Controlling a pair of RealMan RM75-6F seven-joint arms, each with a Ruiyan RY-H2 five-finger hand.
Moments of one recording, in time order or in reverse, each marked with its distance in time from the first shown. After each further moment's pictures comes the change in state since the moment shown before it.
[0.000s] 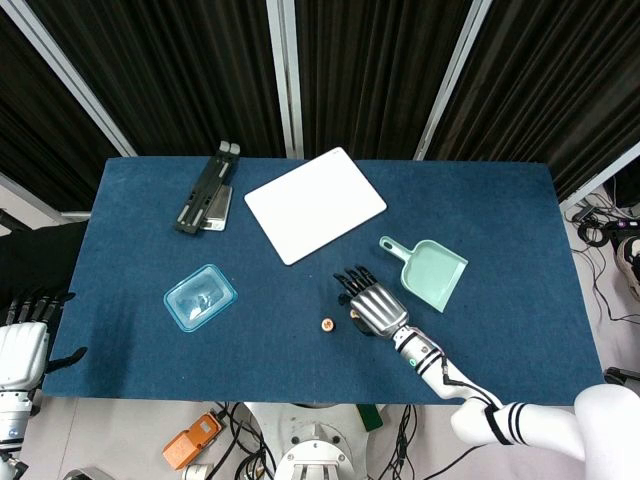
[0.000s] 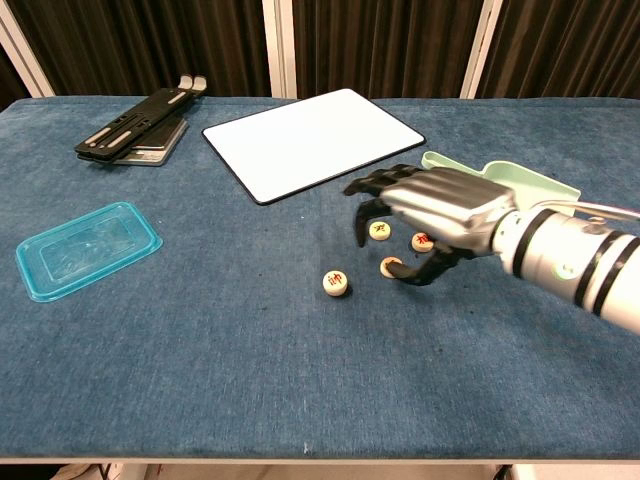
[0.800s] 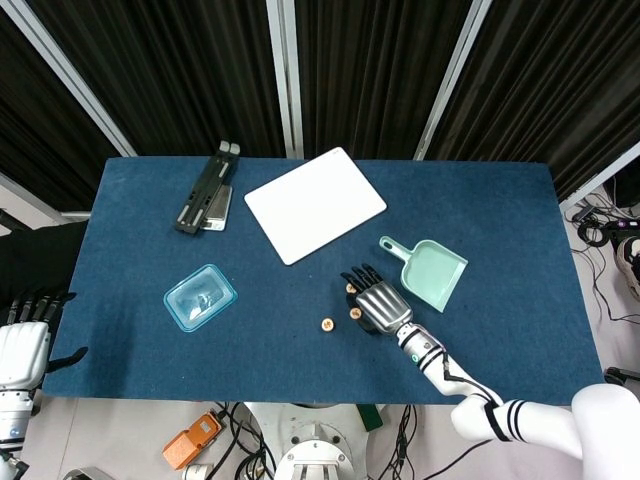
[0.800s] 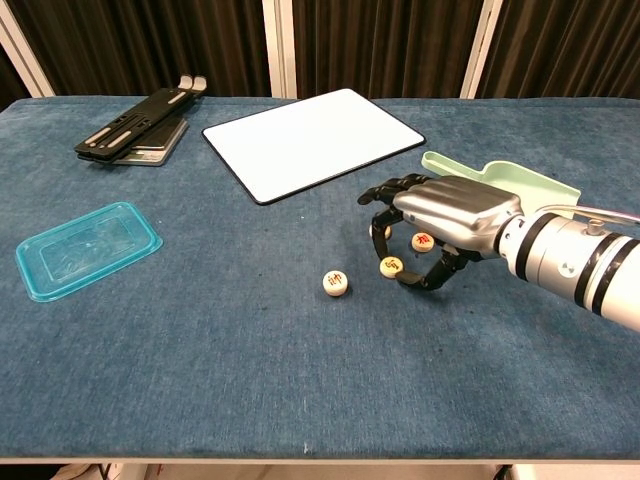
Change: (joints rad) left arm 0.001 0.001 -0.001 -0.003 -0.003 0.001 0.003; right arm 0.008 -0.012 0.001 0.039 0.023 -0.019 0.030
